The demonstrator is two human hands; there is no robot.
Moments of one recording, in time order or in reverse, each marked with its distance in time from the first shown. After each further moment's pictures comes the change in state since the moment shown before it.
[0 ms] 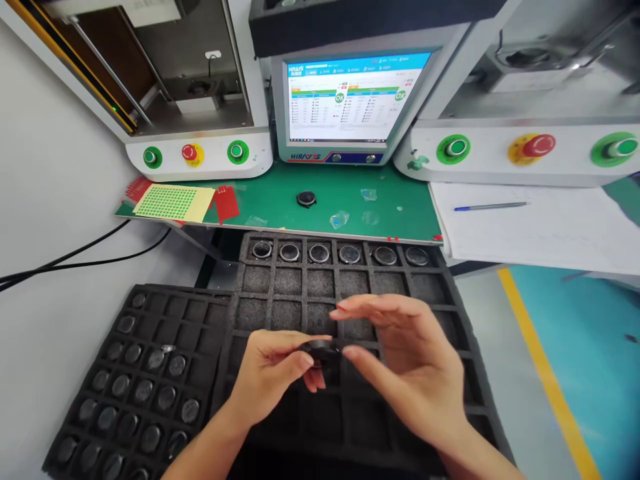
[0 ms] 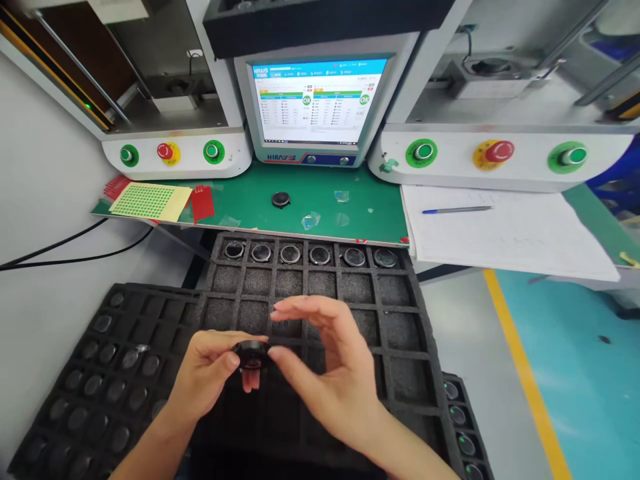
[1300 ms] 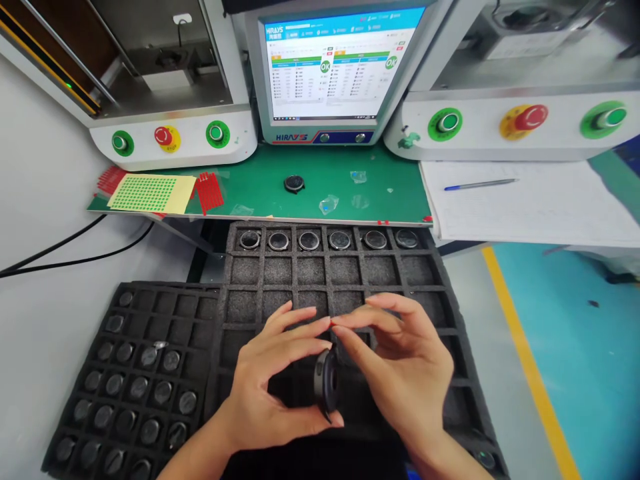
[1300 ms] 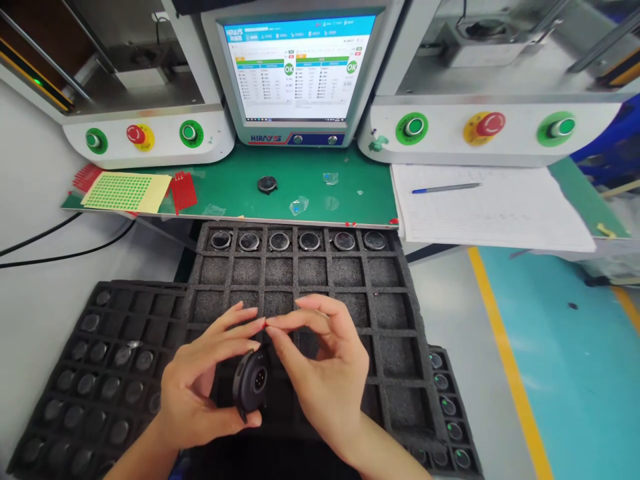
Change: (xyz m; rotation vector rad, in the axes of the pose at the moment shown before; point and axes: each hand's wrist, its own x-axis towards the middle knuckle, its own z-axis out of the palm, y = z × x) left_hand -0.012 -0.009 -0.005 0.578 -0.104 0.510; right_hand -0.018 0.007 0.010 -0.153 0.322 0.146
